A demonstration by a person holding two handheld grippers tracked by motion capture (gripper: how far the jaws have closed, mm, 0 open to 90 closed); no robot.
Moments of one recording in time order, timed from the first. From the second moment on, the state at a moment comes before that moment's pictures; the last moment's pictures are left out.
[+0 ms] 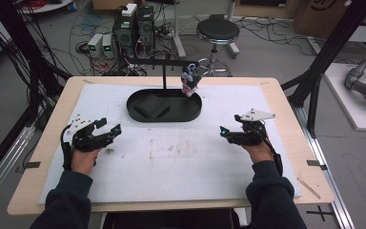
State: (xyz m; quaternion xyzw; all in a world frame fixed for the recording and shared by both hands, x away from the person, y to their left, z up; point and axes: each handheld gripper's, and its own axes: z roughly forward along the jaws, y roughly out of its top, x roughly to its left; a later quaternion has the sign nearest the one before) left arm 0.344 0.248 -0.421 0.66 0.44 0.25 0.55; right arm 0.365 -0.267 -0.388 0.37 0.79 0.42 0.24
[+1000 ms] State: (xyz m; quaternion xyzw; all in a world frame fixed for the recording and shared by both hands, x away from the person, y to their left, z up) left arm 0.339 0.246 -0.419 0.67 0.43 0.26 0.54; right arm 0.345 -0.298 -0.405 0.40 0.77 0.40 0.28
